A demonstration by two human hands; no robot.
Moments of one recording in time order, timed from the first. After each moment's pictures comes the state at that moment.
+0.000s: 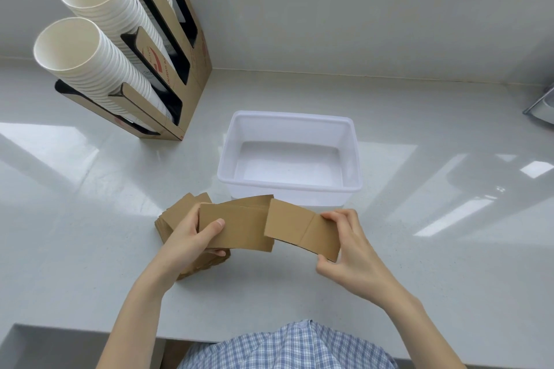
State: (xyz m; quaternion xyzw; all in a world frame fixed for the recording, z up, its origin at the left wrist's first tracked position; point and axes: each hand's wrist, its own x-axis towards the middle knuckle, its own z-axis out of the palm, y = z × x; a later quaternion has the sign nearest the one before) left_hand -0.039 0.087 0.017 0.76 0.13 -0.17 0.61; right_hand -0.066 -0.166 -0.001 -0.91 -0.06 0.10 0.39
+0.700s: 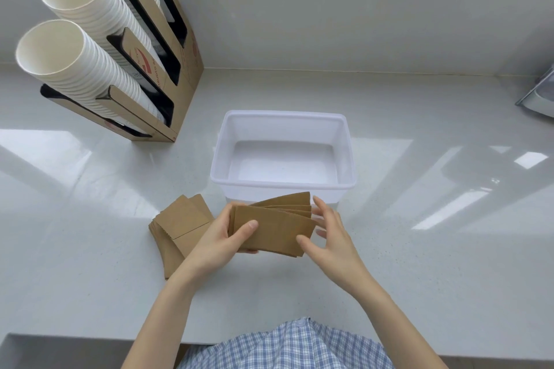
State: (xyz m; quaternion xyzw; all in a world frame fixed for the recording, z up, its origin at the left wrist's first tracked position) left_hand -0.036 0.047 0.010 0.75 0.04 -0.22 0.63; right_hand -0.056 -0.144 -0.014 -0.83 0.04 0.12 0.55
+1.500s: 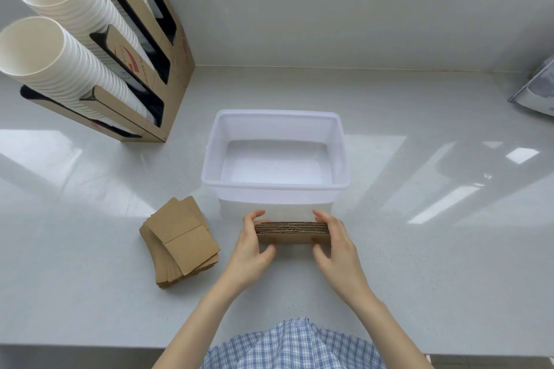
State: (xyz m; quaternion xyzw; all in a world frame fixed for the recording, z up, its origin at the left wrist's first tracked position) left_hand -0.037 0.005 -0.046 0.83 -0.01 -0.17 0.53; right_hand -0.065 -0.159 -0.043 -0.87 0.04 0.02 0.49
